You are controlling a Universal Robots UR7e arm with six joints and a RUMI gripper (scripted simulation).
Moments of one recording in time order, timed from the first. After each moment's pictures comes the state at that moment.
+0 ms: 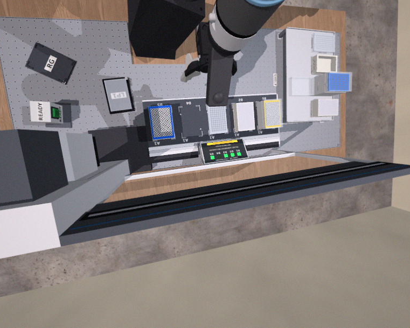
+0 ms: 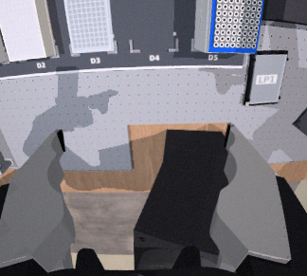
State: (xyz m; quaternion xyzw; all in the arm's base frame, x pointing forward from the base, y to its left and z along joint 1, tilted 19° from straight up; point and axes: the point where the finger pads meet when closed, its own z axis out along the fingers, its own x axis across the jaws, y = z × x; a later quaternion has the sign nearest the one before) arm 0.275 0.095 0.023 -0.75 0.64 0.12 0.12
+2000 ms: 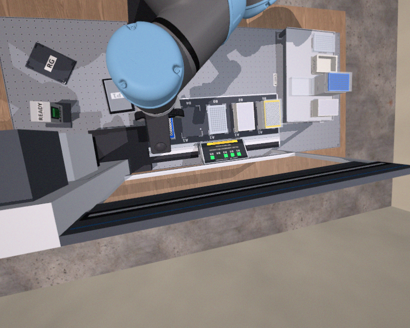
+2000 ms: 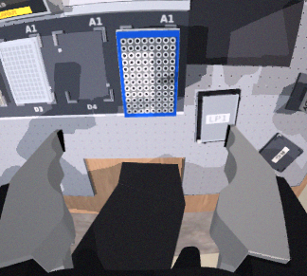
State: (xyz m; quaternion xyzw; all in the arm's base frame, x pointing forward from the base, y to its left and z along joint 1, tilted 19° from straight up) arm 0.388 -0.002 -0.057 -0.76 0.63 0.12 0.12
